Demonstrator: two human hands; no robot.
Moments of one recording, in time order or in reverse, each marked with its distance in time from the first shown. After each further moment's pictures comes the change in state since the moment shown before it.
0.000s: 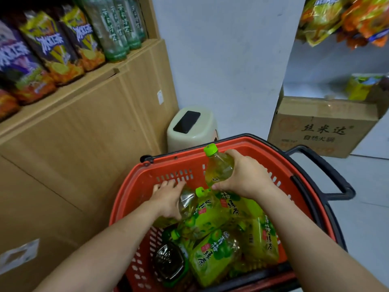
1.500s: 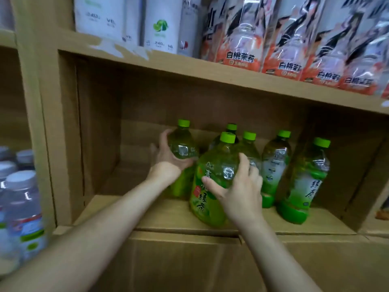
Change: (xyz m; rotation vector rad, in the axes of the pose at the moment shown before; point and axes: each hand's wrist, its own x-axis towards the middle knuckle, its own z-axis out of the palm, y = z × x) left_hand -0.615 -0.343 -0.033 -0.890 1.633 -1.014; right_hand -0.300 -0.554 0.135 0.332 -0.027 -1.023
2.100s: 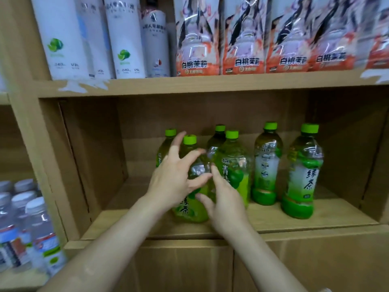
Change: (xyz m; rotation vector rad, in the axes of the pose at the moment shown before) left_hand -0.051 0.056 0.003 0.633 -0.122 0.586; right_hand -0.001 0.029 0.003 0.237 -0.254 -0.206
